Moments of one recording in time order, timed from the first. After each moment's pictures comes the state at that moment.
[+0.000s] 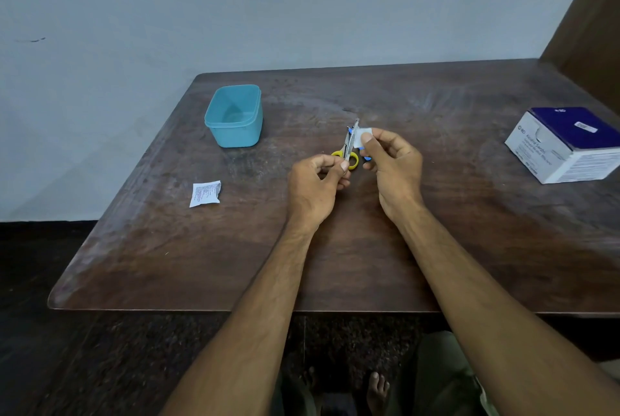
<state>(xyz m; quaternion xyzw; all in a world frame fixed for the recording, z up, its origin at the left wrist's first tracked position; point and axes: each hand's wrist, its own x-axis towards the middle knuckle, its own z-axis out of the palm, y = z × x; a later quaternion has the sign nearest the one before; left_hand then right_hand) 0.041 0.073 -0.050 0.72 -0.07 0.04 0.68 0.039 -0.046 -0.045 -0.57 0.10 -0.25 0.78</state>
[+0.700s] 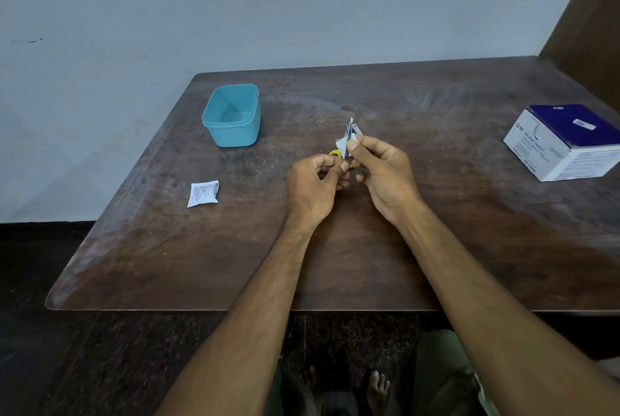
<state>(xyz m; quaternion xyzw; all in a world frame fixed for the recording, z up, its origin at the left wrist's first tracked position) 0.039 0.073 -0.046 0.75 -0.08 0.04 0.66 0.032 -0.045 -0.044 -0.59 0.06 -0.11 0.80</state>
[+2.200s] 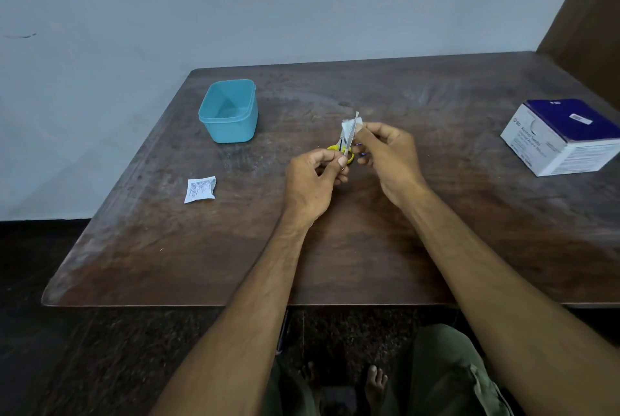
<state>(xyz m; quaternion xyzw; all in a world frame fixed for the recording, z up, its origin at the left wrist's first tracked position) 0.038 0.074 -0.049 0.73 -0.11 0.03 0.68 0.037 -0.054 -0.026 -0.65 0.07 -0.16 0.74</state>
